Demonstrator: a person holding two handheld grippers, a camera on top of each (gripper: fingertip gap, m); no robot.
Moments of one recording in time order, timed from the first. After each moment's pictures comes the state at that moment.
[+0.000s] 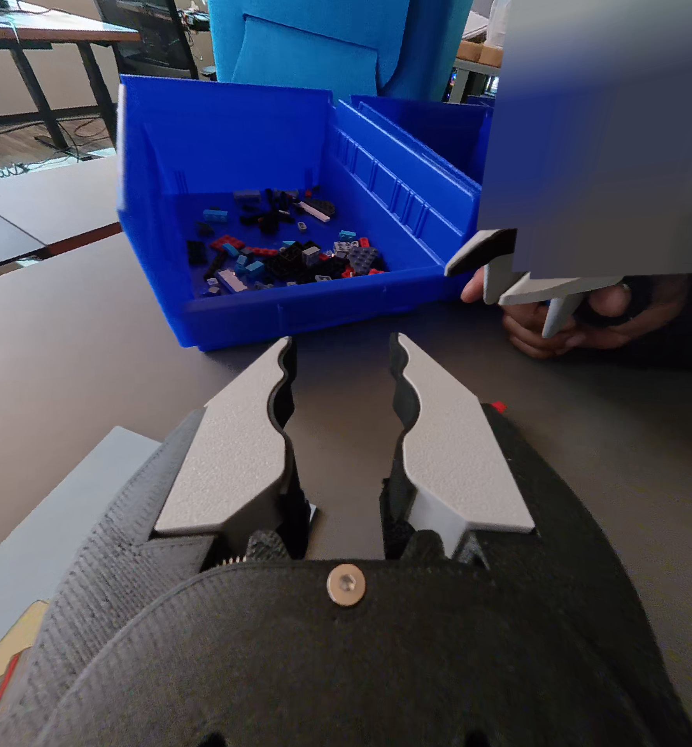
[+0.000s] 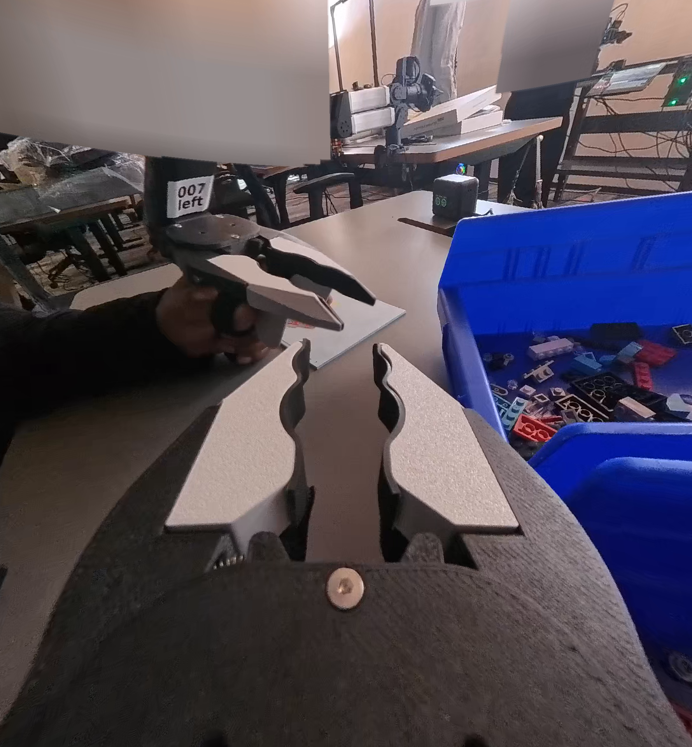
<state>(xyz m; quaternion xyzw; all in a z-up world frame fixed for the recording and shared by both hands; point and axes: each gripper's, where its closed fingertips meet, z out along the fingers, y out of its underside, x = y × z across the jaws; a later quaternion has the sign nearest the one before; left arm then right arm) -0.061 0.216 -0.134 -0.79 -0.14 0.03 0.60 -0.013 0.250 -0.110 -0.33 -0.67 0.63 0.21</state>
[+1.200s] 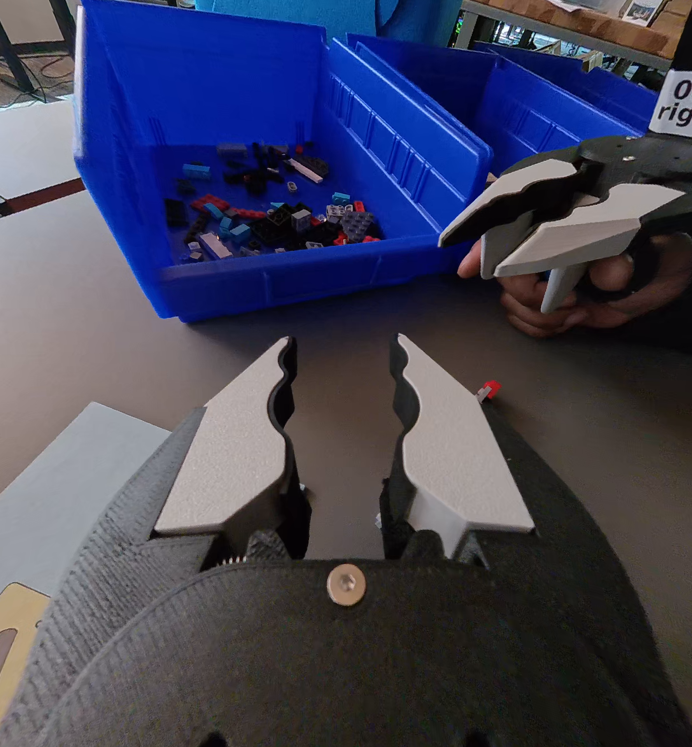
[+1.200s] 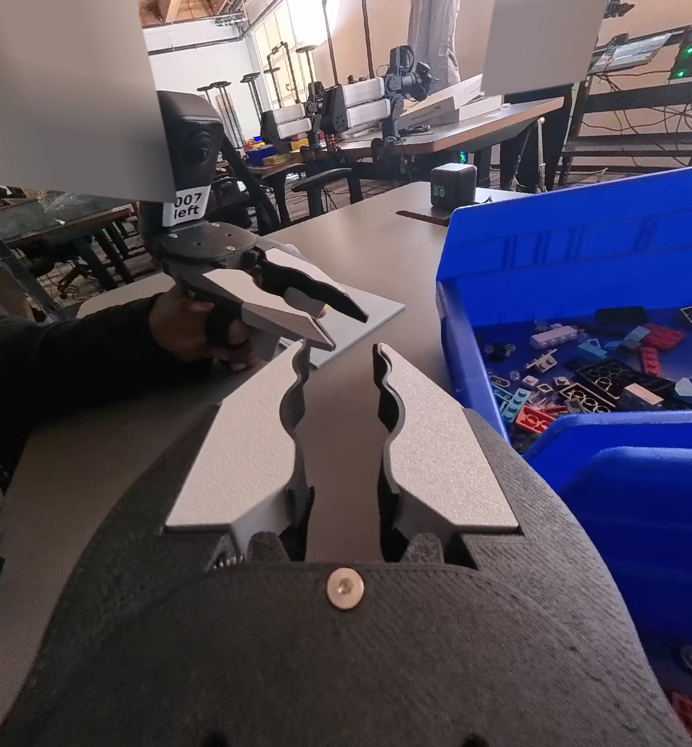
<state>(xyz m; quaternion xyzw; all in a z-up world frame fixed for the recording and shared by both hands) -0.054 0.216 -0.149 -0.82 -0.14 0.01 0.56 -0.017 0.251 -0.112 -0.35 -0.66 0.63 0.19</state>
